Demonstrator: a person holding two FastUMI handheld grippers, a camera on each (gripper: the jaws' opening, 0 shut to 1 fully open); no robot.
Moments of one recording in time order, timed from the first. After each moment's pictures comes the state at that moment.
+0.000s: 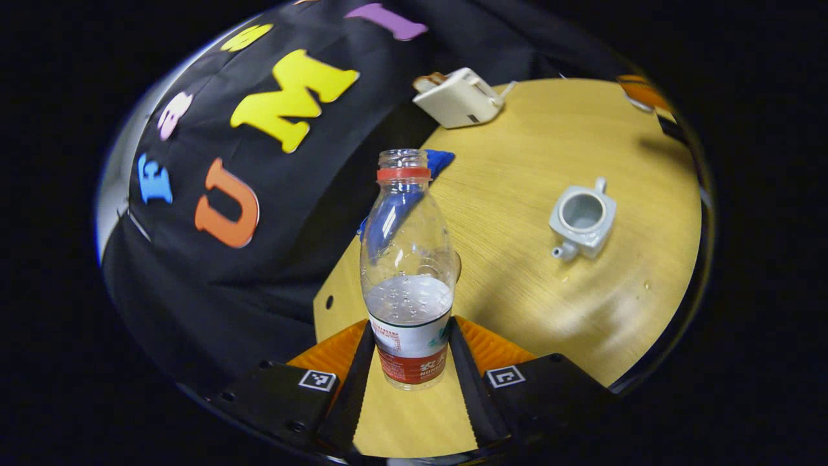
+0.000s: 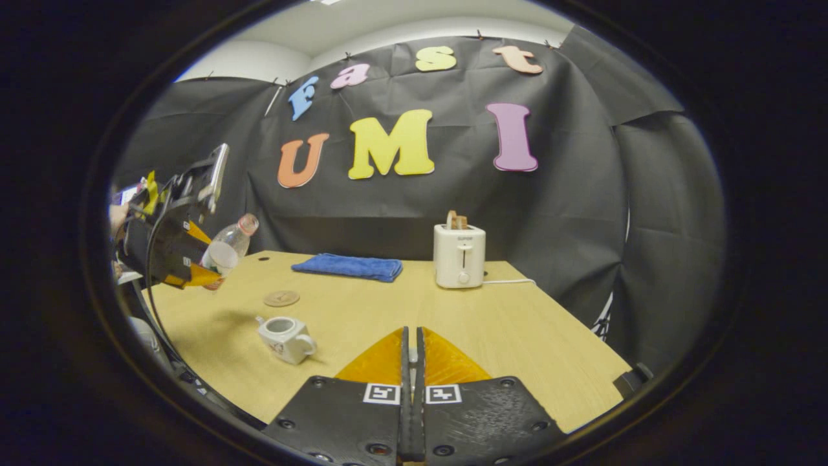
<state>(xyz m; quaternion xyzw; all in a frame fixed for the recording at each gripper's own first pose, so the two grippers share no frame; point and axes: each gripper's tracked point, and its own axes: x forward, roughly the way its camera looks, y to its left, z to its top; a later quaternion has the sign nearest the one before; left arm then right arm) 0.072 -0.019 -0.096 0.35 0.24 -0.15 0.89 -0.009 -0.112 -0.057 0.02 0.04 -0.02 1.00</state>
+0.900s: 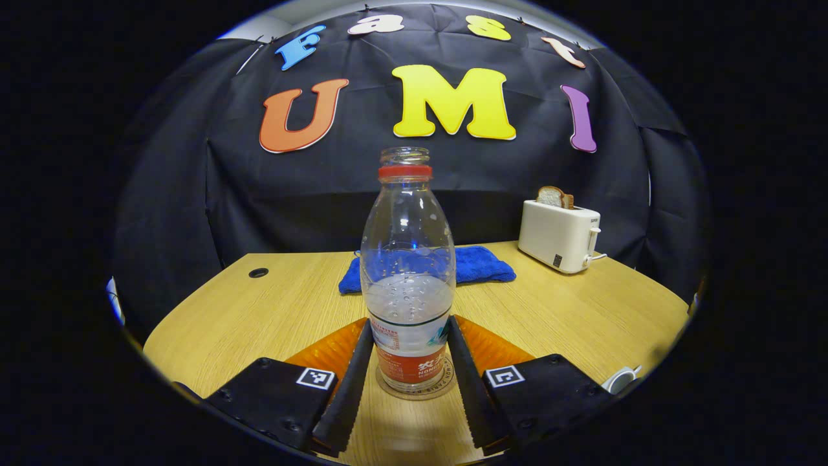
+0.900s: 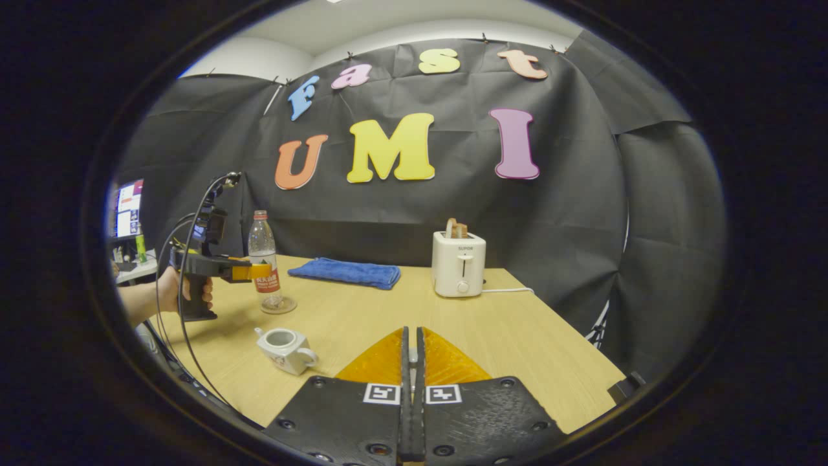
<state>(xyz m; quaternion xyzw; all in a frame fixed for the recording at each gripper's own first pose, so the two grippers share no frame) 0.162 -0.054 -0.120 -0.01 0.12 -0.13 0.98 0.001 -0.116 -0.042 0.02 0.04 -0.04 1.00</state>
